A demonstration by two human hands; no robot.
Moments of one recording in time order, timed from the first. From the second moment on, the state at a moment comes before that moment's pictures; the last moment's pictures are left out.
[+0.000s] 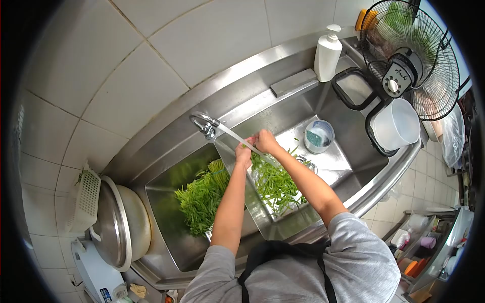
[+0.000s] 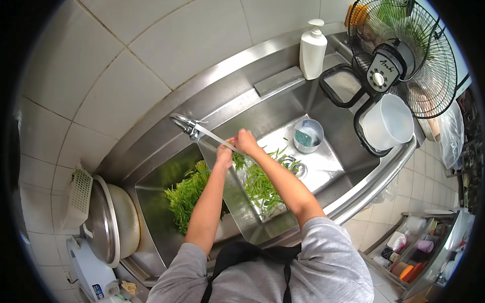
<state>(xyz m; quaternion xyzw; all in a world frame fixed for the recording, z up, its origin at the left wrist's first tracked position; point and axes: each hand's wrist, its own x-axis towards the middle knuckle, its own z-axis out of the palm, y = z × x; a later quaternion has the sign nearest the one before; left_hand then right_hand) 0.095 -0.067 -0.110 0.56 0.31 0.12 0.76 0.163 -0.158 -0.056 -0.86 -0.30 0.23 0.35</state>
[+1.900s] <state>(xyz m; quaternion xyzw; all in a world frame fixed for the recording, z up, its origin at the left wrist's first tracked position) 0.011 -0.052 -0.024 0.78 0.16 0.17 0.59 0.201 -0.046 -0.015 -0.53 -0.21 0.39 0.72</state>
